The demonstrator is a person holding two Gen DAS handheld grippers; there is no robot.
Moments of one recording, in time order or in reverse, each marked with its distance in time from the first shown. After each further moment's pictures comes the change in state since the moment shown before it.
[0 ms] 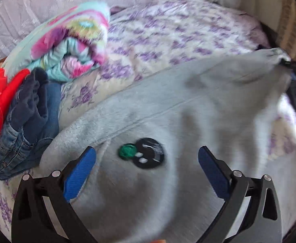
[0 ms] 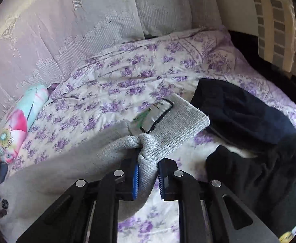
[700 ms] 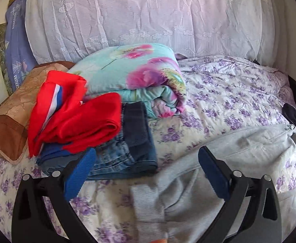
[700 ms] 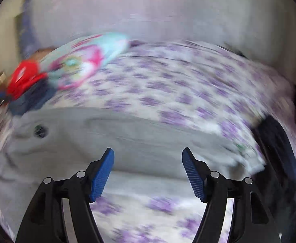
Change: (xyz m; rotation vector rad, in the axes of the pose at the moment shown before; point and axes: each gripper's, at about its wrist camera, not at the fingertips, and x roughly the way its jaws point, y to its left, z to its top) left arm -0.111 0.107 -0.024 -0.223 -0.306 0.174; right arm -0.071 0.189 -0.053 -0.586 0.121 0.280
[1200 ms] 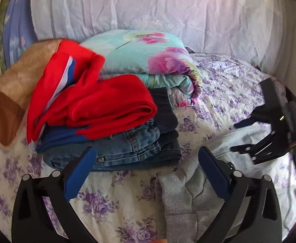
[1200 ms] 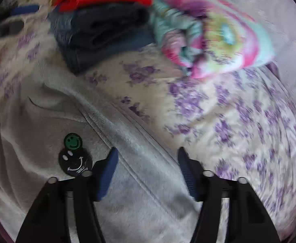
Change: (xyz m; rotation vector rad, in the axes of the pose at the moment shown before) left arm 0.020 0.070 -0.012 -0.126 0.086 -0.106; right arm 0.164 0.195 0.095 -0.728 0.365 0.222
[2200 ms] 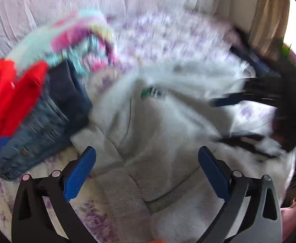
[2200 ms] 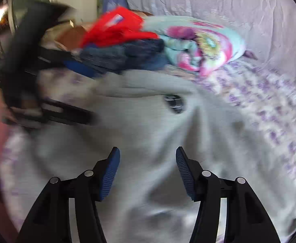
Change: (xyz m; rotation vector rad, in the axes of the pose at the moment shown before) left arm 0.035 -0.095 -0.057 0.415 0.233 -0.234; right arm -0.076 0.123 -0.107 0.343 -0.381 0.111
